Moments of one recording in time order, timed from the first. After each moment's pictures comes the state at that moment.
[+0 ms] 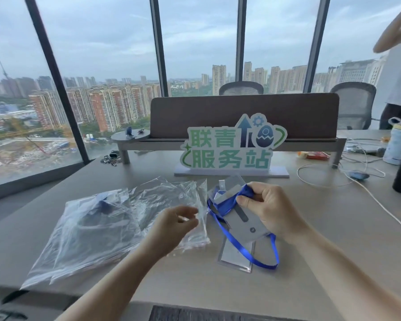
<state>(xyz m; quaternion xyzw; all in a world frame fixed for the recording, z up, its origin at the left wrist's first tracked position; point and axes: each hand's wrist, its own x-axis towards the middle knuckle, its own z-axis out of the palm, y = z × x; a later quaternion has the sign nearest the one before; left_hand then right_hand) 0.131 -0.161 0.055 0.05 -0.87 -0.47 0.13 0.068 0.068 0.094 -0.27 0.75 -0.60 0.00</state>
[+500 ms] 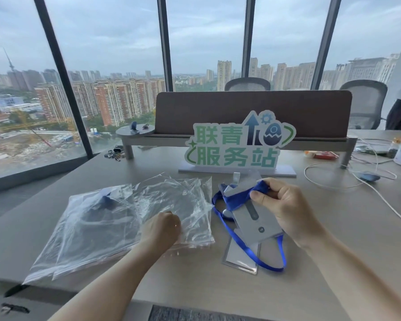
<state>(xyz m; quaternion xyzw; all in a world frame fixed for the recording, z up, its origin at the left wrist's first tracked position) 0.095 -0.206 0.004 0.13 -0.98 -0.12 0.10 0.063 0.068 0.091 -0.24 0.69 -0.68 -0.01</state>
